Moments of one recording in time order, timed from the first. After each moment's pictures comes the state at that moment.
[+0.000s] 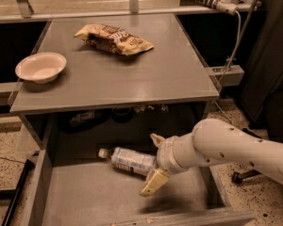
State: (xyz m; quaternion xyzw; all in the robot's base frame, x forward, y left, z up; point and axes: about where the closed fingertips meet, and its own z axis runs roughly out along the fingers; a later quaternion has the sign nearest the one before) arm 0.458 -0.022 0.653 -0.60 0.72 0.17 0.31
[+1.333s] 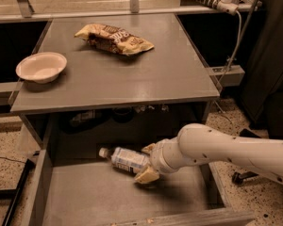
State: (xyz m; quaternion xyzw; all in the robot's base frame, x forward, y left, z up) arm 0.475 -0.011 0.607 -0.59 0.74 0.16 0.28
